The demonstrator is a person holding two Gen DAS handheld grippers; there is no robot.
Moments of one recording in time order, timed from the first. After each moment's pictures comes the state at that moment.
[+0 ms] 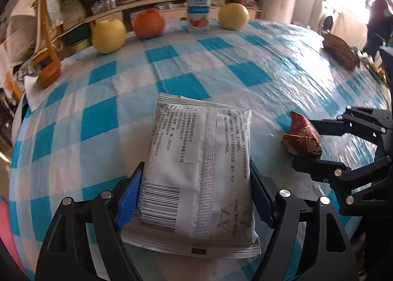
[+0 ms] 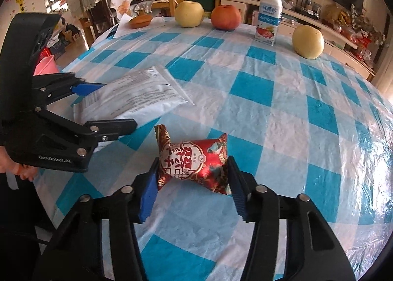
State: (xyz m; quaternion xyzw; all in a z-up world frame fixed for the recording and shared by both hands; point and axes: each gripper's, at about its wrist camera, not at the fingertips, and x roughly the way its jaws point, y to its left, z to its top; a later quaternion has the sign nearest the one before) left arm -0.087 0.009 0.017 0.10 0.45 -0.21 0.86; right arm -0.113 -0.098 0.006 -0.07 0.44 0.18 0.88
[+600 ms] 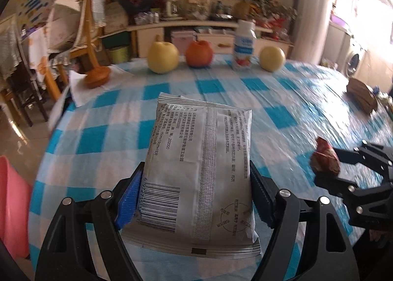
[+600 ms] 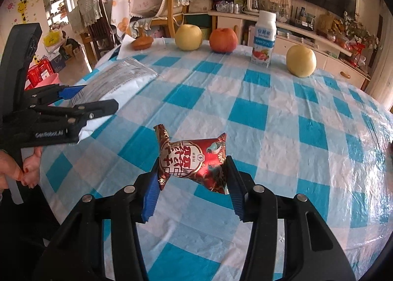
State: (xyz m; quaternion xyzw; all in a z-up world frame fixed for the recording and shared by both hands) left arm -0.096 0.054 0.058 0.04 0.39 -0.11 0.91; right arm -0.124 -0.092 0.037 -0.05 0.40 0.18 0.90
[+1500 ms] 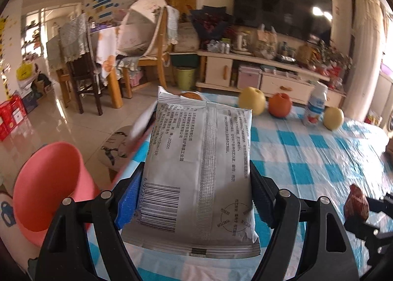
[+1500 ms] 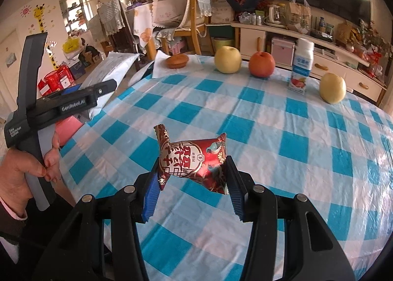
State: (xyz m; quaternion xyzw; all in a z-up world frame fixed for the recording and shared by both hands) left arm -0.106 0.155 0.104 -0.03 0.31 0.06 0.95; right arm -0.123 -0.022 0.078 -0.03 0.38 0.24 0.89
